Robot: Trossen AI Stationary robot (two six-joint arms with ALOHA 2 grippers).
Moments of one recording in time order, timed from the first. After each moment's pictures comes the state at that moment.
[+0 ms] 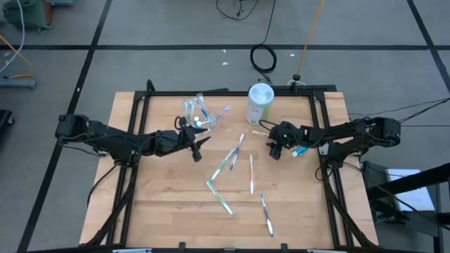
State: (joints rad) left arm -0.01 1.26 0.46 0.55 -0.44 0.05; right arm -0.32 1.34 0.31 0.13 0.05 0.09
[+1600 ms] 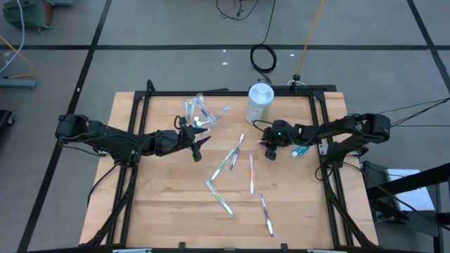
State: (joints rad) left arm -0.01 1.26 0.46 0.56 -0.44 0.02; right arm -0.34 1.47 0.39 0.22 0.00 -0.05
